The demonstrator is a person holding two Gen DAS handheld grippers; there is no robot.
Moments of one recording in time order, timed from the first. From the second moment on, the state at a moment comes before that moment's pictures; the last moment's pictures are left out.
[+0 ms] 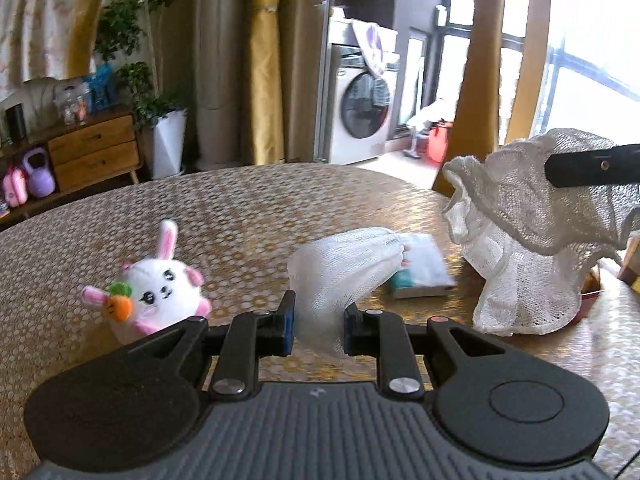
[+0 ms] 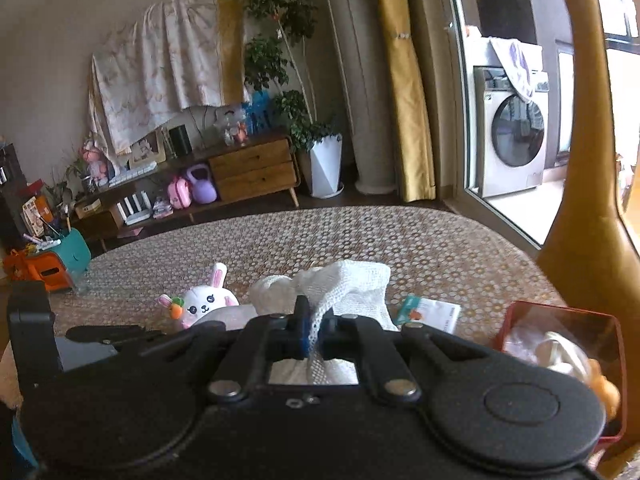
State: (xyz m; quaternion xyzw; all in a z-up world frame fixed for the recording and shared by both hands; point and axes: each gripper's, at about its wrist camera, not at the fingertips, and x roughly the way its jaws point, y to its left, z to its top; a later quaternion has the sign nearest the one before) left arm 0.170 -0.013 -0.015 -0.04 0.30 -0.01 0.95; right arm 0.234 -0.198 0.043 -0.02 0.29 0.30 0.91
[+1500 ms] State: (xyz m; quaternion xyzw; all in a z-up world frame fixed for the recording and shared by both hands) left arm 0.288 -0.235 -0.002 0.01 0.34 -0.14 0.93; right arm 0.274 -0.400 -0.017 0.12 0.27 0.13 0.95
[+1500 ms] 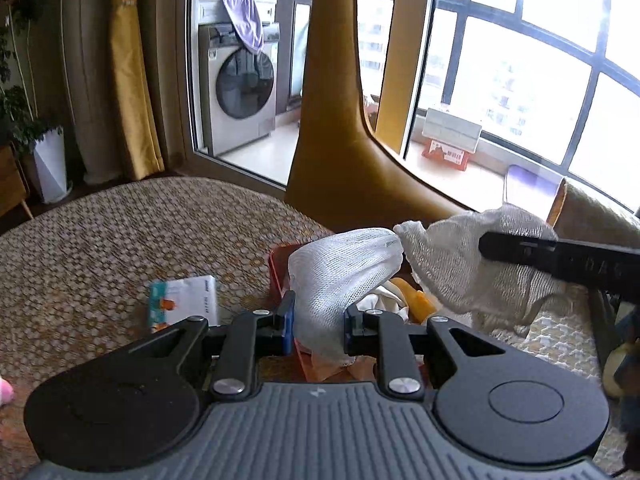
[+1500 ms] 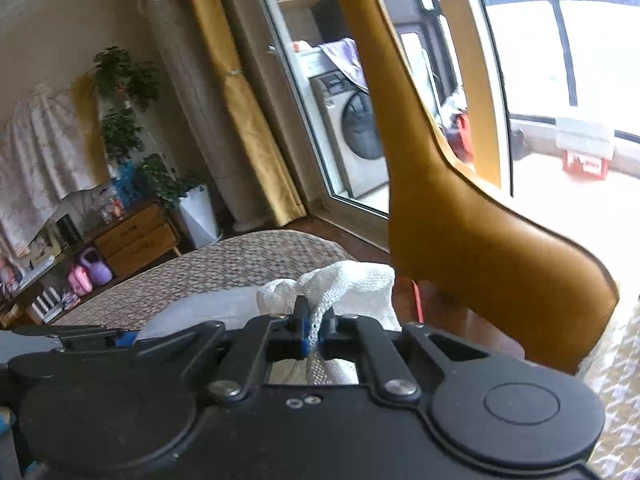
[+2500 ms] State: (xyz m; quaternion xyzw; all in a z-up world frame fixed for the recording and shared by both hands) left arm 0.388 -0.282 -0.083 0.01 0.43 -0.17 0.89; right arm 0.317 -0.364 -0.098 0.01 0.36 0.10 0.93
